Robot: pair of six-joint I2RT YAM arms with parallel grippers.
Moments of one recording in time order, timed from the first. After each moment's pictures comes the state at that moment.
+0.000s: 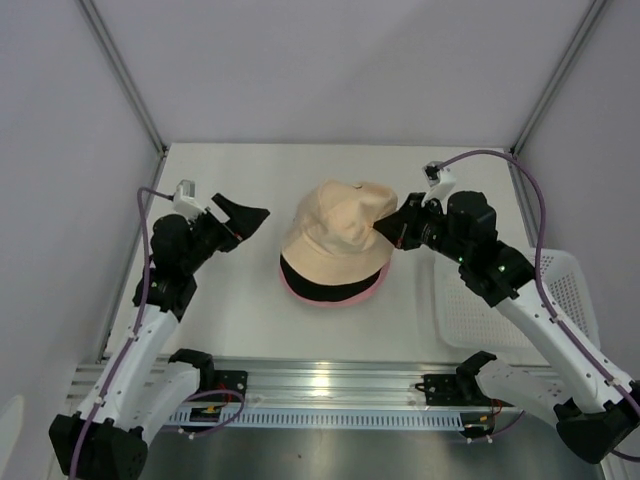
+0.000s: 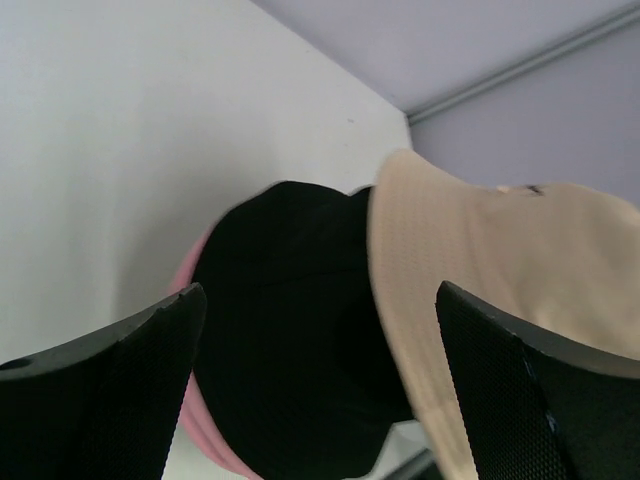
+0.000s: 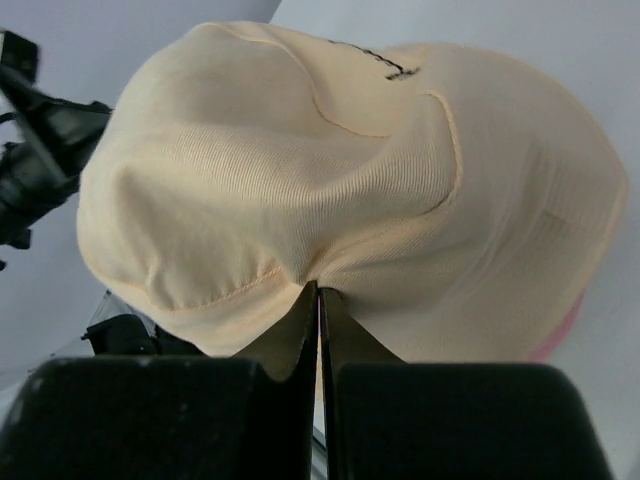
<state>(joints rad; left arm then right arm) -0.17 0.84 0.70 -0.09 0.27 -0.82 0.59 0.97 1.11 -0.38 -0.19 0.53</state>
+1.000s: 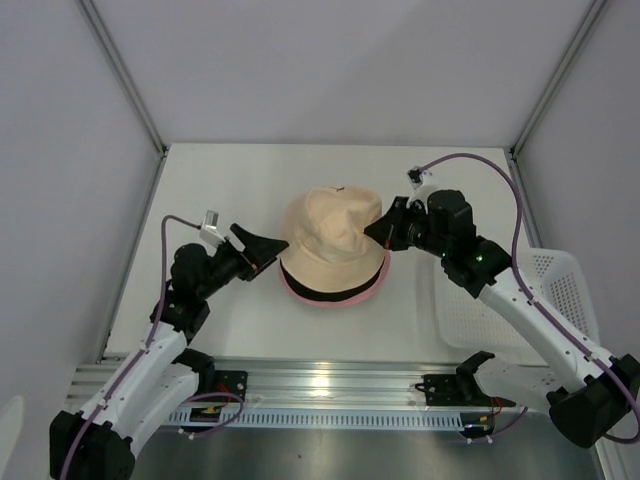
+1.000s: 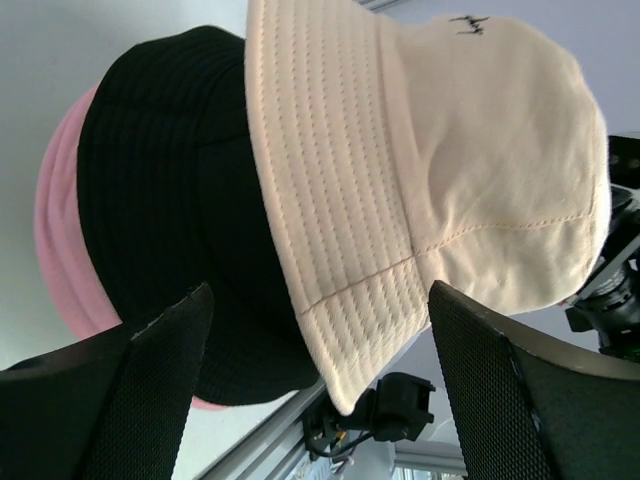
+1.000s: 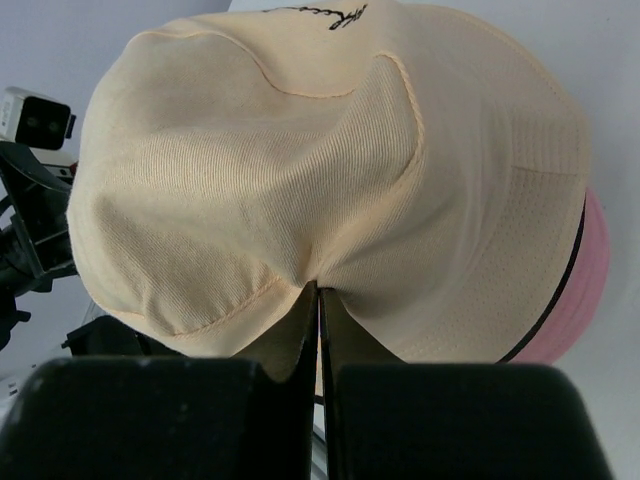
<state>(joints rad) -0.30 0.70 0.43 0.07 0.40 -1.09 0.59 1.07 1.03 -0.31 -0.20 0.57</state>
